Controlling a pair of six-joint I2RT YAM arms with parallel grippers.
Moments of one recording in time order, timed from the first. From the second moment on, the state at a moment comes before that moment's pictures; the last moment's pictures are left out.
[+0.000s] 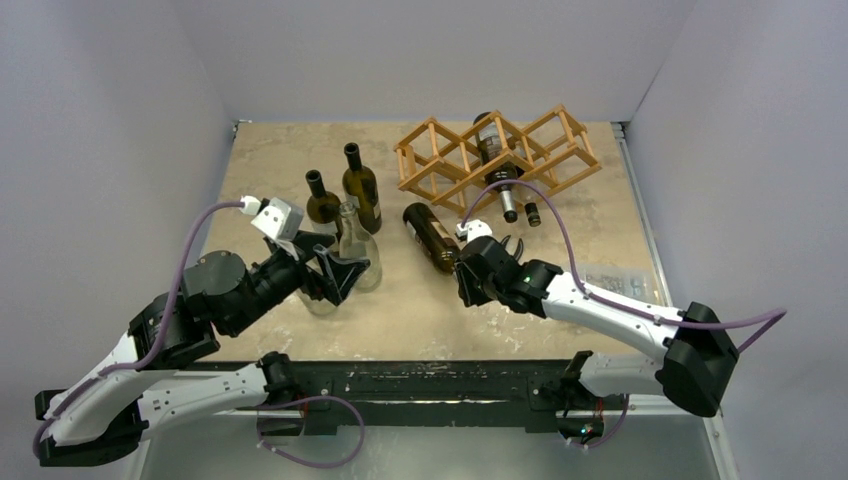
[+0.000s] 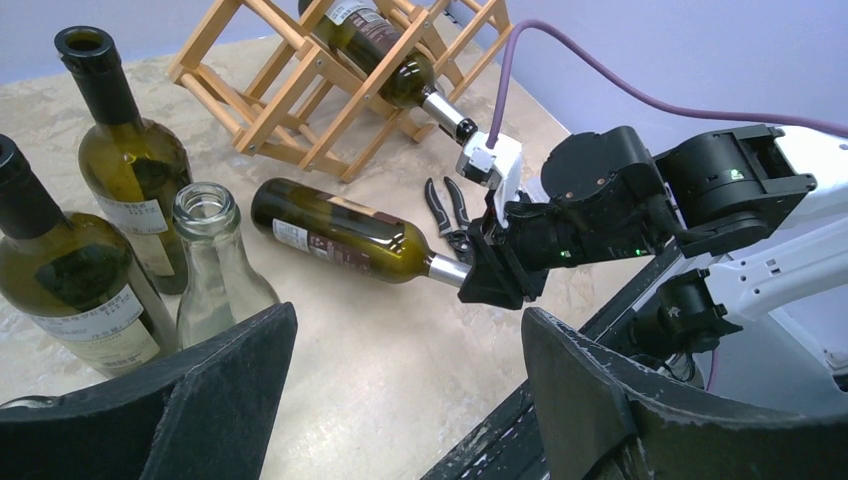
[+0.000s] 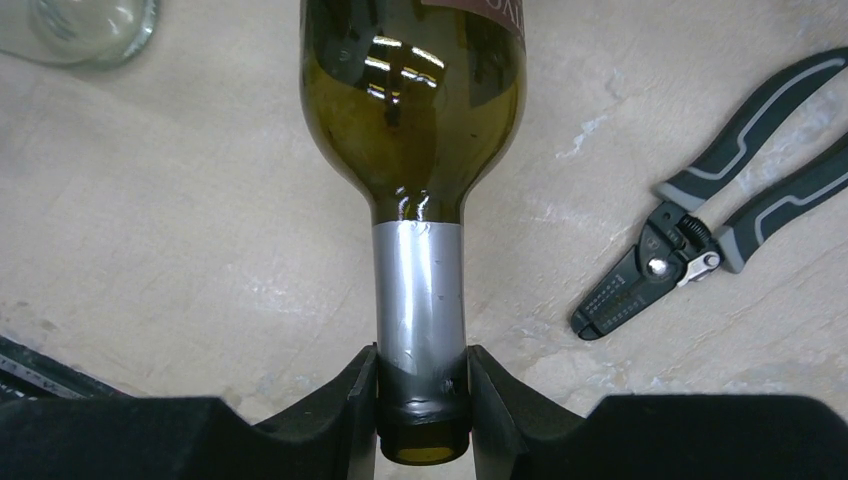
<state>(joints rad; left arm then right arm) -1.07 0.63 1.15 -0.68 -0.35 -0.34 0.90 1.24 0.79 -0.47 0.24 0.47</state>
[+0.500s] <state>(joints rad) -1.07 0.65 1.15 -0.70 -0.37 -0.34 0.90 1.39 0.72 -0.35 0.27 0.54</state>
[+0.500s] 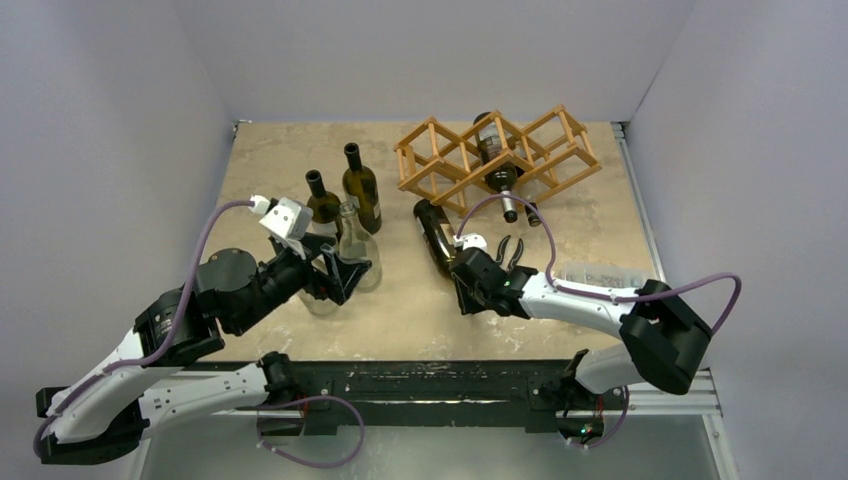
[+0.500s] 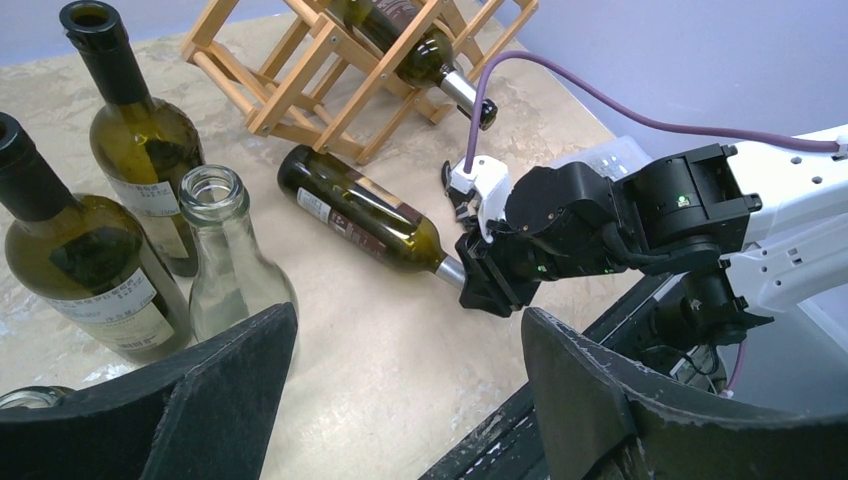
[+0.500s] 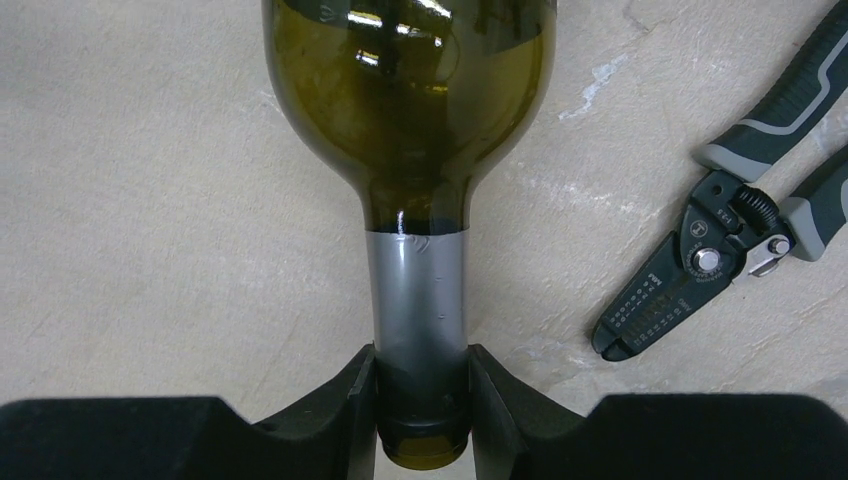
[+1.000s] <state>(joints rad) -1.07 0.70 1.15 -0.70 -0.37 -0.34 0.90 1.52 0.73 -0.21 0.33 0.52</state>
